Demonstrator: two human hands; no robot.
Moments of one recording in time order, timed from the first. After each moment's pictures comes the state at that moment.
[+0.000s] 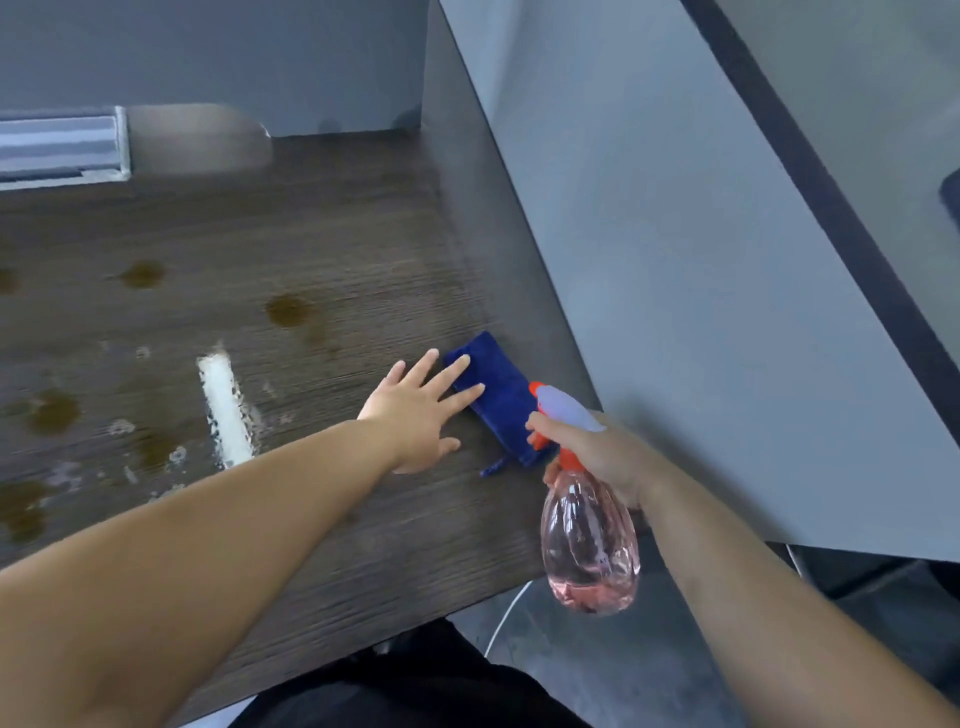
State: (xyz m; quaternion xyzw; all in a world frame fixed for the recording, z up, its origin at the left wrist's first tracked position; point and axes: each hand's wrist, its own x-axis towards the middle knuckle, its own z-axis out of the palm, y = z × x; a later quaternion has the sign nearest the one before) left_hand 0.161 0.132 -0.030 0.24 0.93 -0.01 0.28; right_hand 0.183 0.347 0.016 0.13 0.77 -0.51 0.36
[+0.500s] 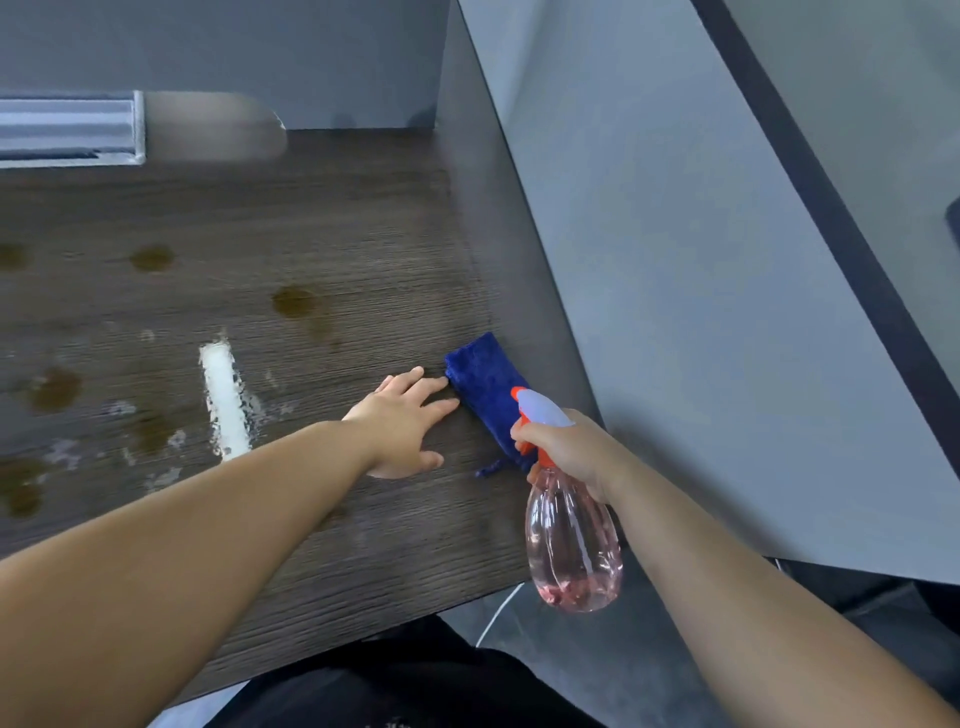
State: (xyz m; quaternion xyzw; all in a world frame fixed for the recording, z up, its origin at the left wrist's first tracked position) left_hand 0.171 0.119 -0.024 0.20 0.92 0.08 0.34; right_hand 0.173 0.325 0.014 0.15 0.80 -0.44 0.39
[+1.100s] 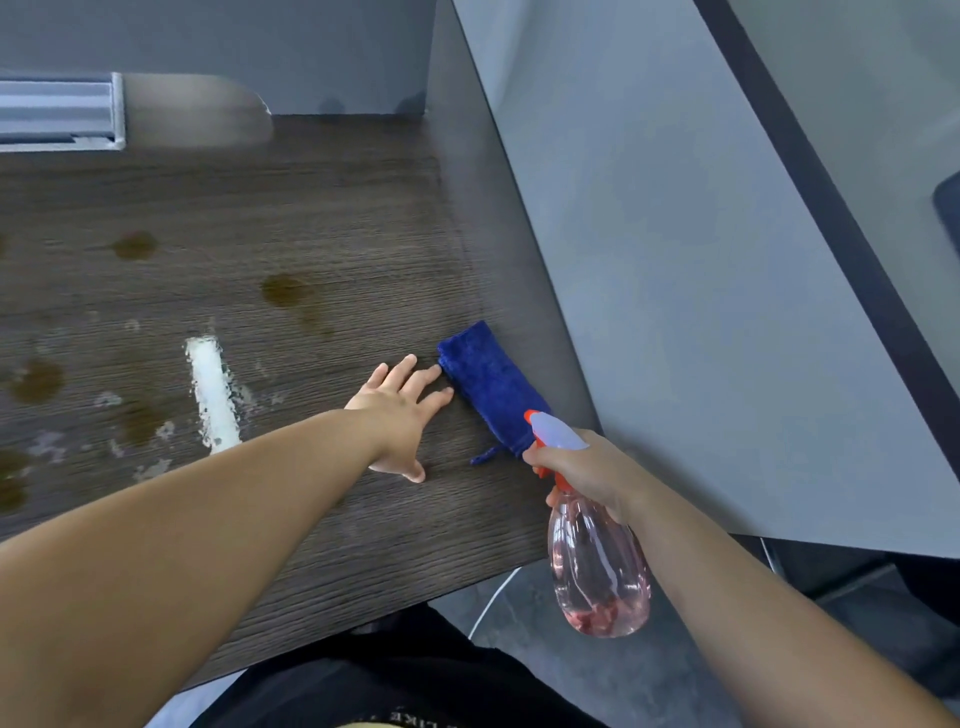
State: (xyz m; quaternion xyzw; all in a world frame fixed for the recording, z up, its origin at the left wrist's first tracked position) left_hand 0.170 0.128 -0.029 0.21 0.91 0.00 0.37; right_hand 0.199 0.352 0.006 0.22 0.79 -0.42 0.39
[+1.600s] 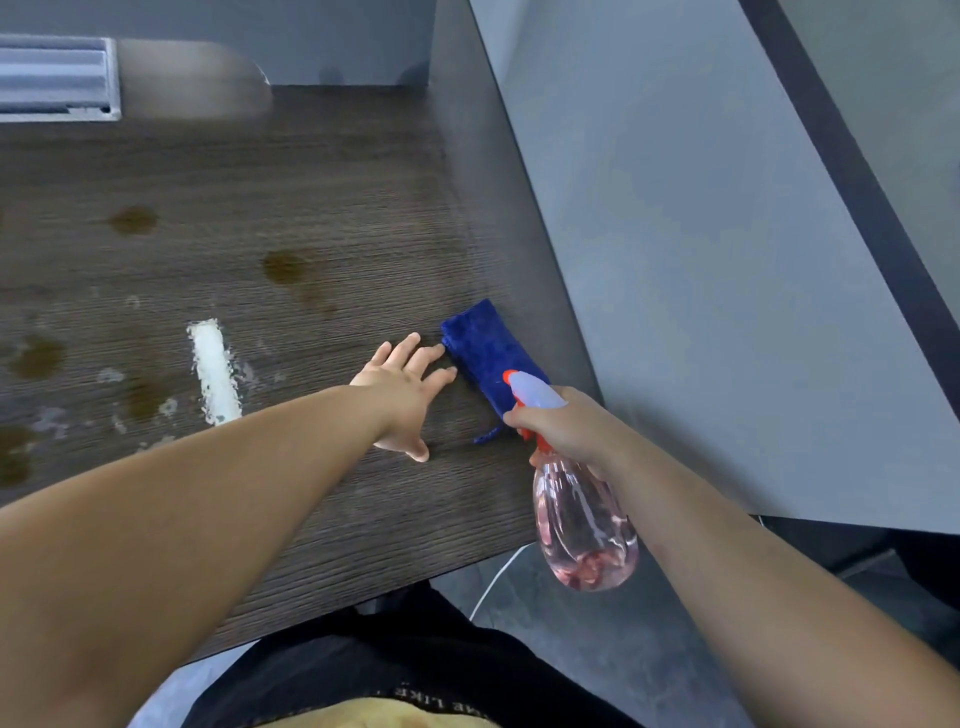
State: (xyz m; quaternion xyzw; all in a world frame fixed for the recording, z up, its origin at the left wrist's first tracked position) left_hand 0.172 0.129 -0.032 0.20 0.91 -0.01 0.36; right_hand 0.184 0.325 0.012 0.19 0.81 -0.41 0.38
